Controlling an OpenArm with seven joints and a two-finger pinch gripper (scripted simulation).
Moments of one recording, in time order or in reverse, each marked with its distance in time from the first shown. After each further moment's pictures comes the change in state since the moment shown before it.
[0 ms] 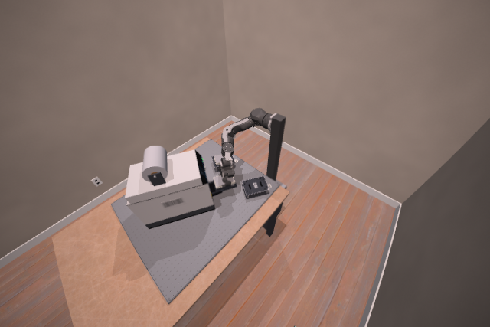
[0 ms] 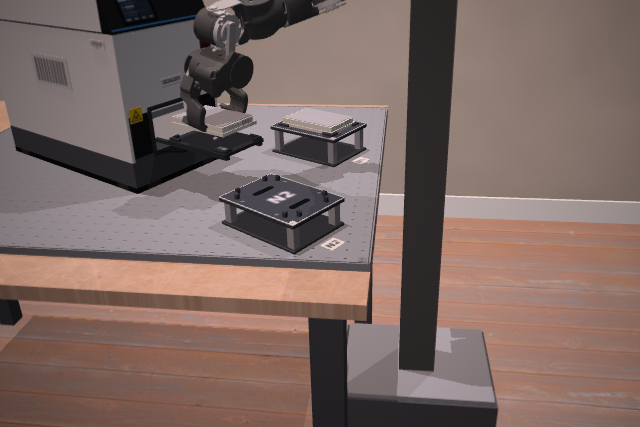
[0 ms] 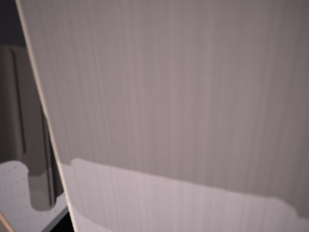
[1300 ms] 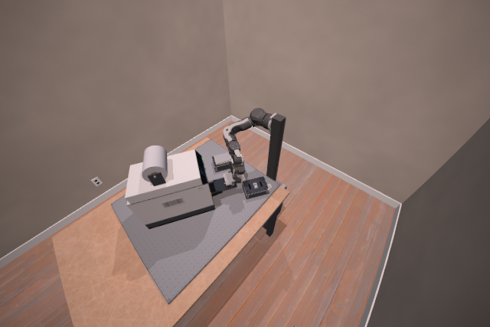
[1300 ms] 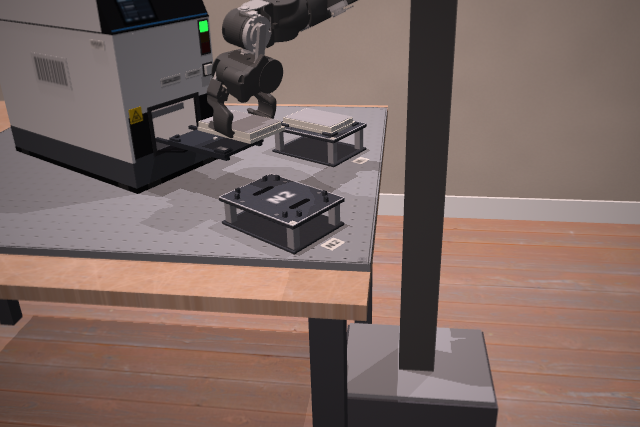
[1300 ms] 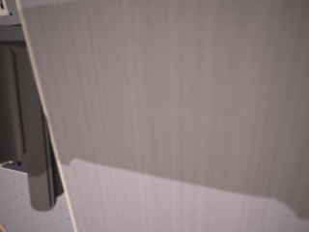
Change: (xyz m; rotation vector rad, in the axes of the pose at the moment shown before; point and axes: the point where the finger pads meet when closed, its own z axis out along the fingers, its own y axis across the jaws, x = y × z) arm 0.066 0.001 -0.013 0.002 0.001 0.037
